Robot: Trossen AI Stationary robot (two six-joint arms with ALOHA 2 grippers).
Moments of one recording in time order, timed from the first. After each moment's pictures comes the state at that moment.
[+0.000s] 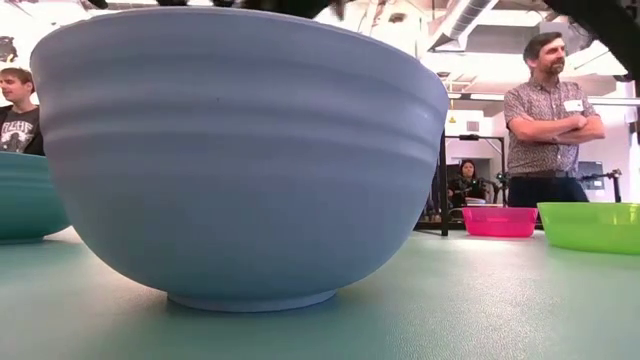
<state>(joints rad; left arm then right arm) -0.51 0.91 1.40 -1.57 -0.61 -0.96 0.13 2.32 2.01 -0.30 0.25 1.10</state>
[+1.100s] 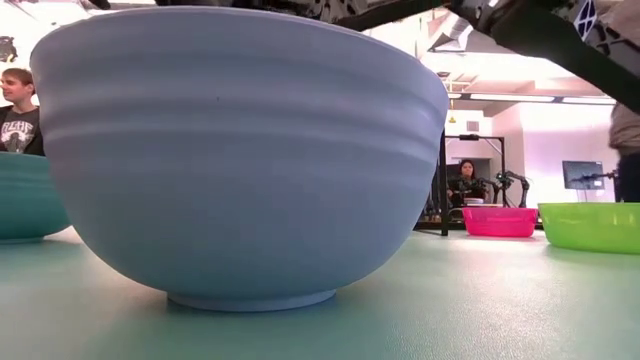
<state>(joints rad) -0.51 0.96 1.40 -1.57 -0.61 -0.97 0.11 2.57 2.22 -0.29 0.09 1.02</state>
